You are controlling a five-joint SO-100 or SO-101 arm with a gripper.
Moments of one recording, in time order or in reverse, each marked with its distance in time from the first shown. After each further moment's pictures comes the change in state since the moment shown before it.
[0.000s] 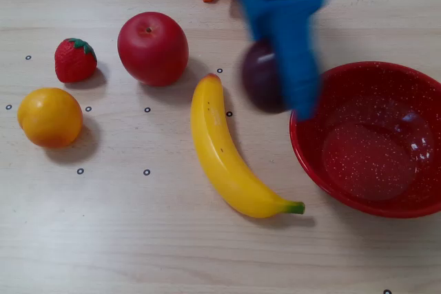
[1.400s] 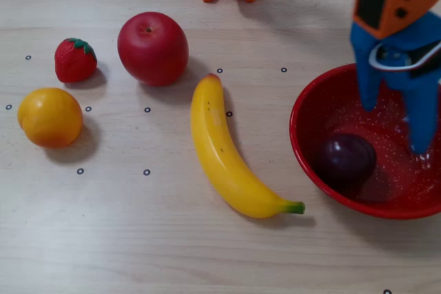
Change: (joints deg) arm 16.3 -10.7 13.7 -7.5 -10.1
